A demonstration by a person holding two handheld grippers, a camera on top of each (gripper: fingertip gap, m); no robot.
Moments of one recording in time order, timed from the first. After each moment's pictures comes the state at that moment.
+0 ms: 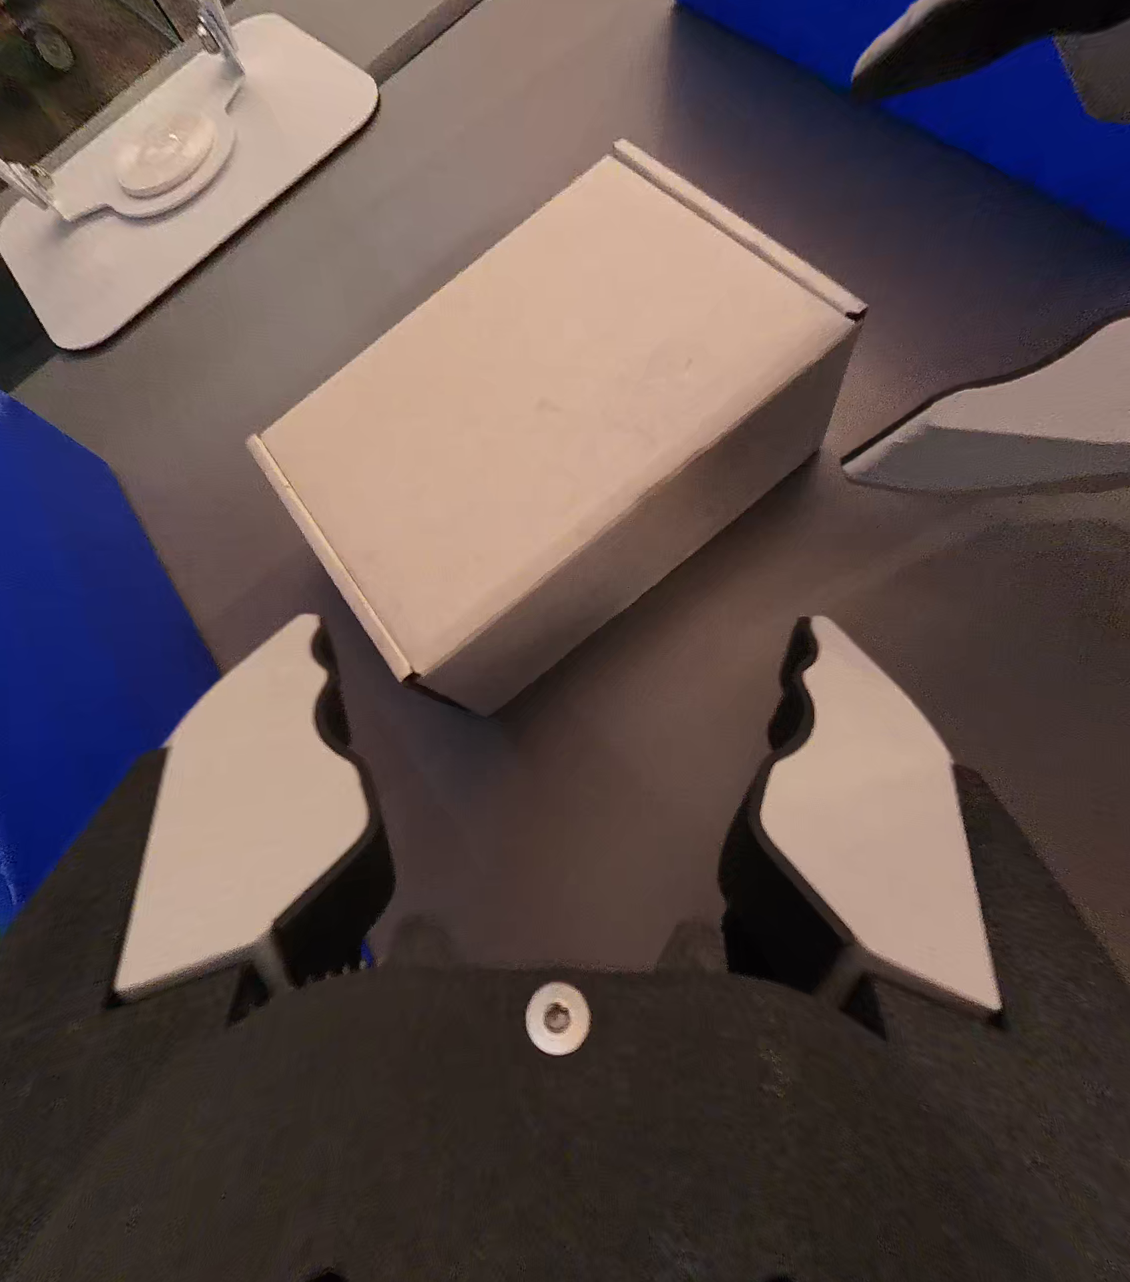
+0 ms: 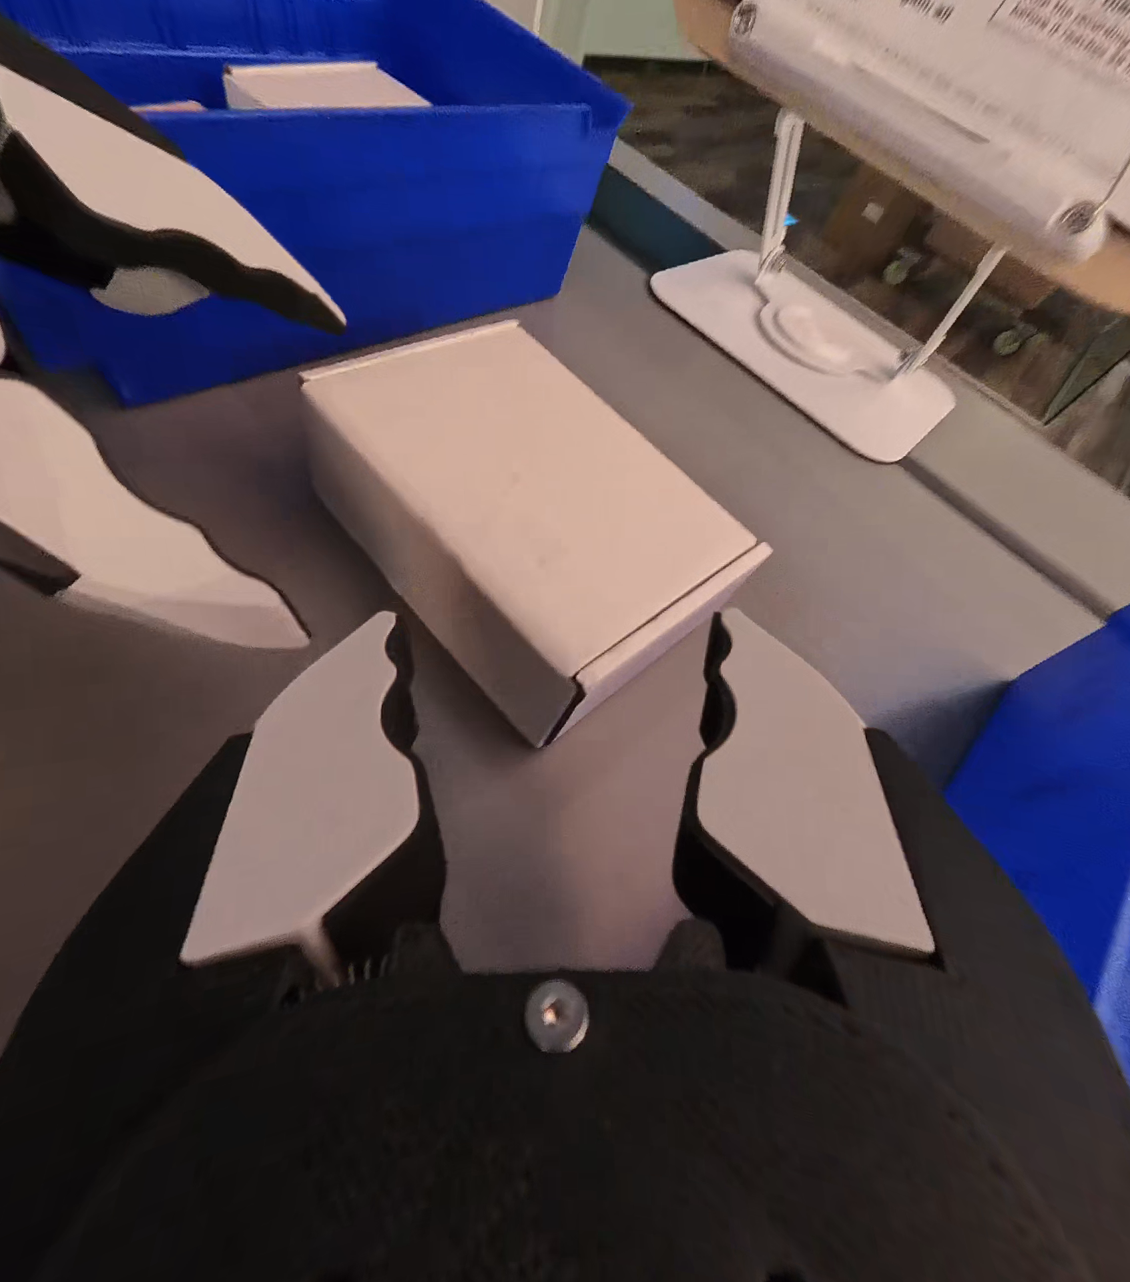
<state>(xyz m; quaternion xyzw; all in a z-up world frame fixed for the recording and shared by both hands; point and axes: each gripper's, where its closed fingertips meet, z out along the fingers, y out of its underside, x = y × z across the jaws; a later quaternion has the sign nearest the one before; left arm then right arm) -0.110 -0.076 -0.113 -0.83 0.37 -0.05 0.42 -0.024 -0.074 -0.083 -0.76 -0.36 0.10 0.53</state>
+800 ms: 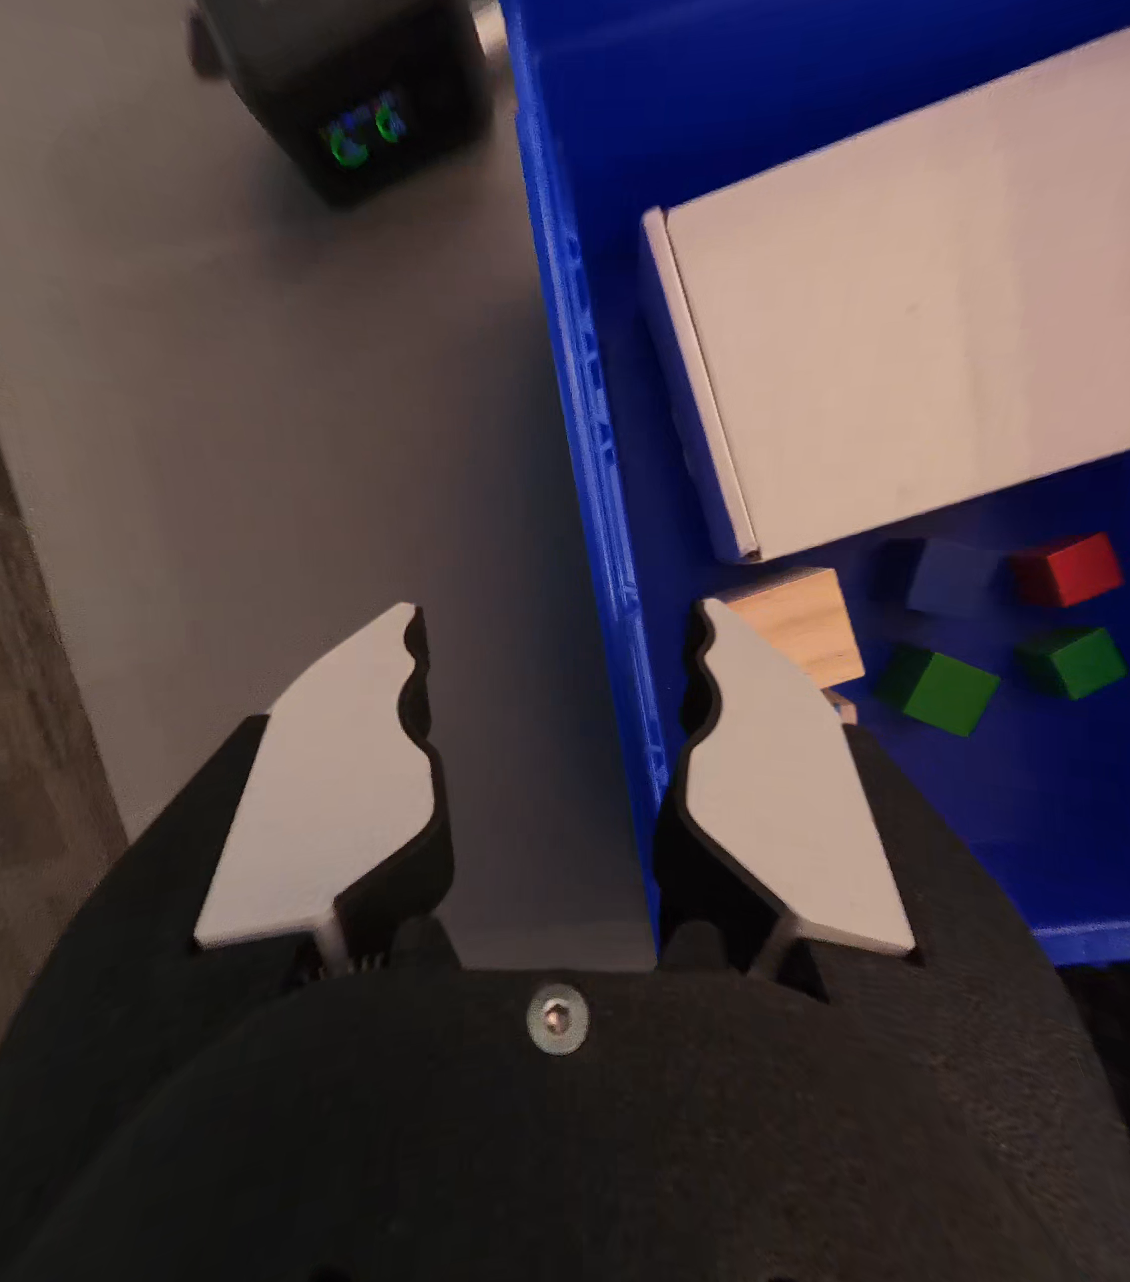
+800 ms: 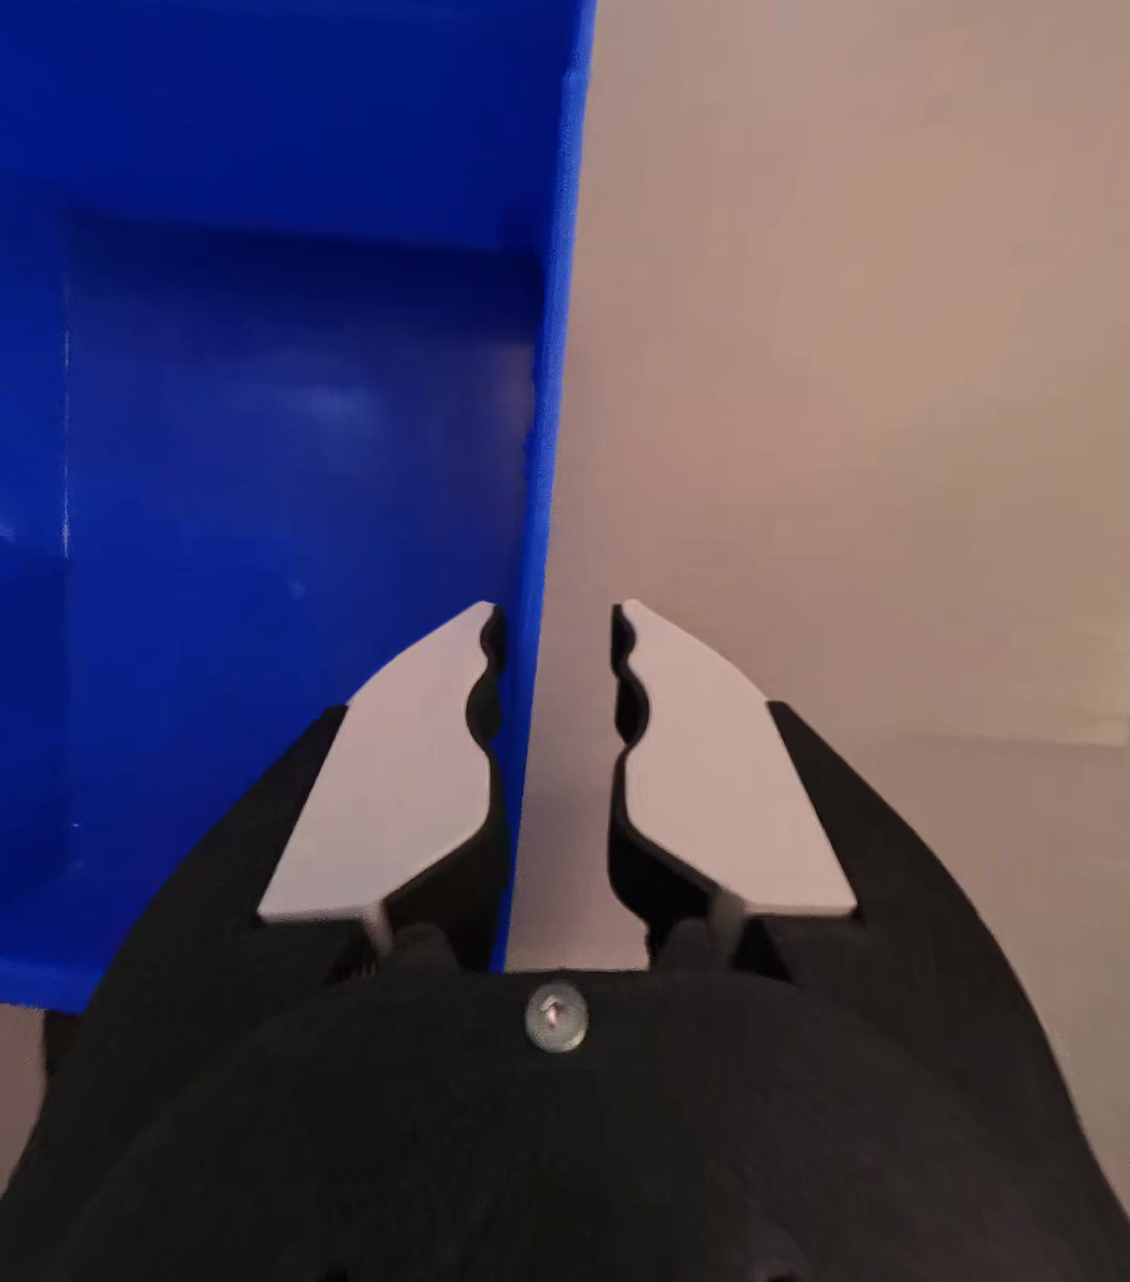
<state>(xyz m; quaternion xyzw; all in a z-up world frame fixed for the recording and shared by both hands) -0.429 0.042 -0.071 -0.97 0.13 0.02 0.22 0.328 -0.005 -0.099 -0.97 0.01 0.03 0.23</state>
